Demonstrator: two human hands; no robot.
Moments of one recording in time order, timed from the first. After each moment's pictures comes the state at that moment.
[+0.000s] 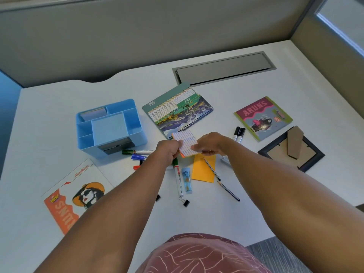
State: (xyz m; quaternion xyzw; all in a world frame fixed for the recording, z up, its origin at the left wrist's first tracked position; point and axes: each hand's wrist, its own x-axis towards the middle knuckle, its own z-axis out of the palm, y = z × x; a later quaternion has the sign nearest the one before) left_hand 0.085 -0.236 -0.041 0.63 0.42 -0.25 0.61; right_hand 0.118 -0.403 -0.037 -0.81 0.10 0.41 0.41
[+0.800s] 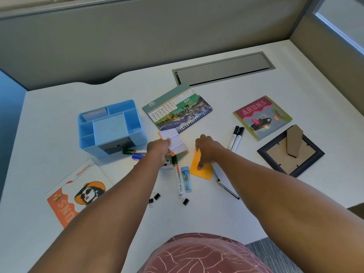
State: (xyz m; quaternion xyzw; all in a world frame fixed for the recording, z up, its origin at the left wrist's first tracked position) left_hand 0.074 -0.213 -0.040 0.64 0.45 -0.17 0.60; right_hand 0.088 -0.399 -0.042 -0.94 -0.16 0.28 0.08
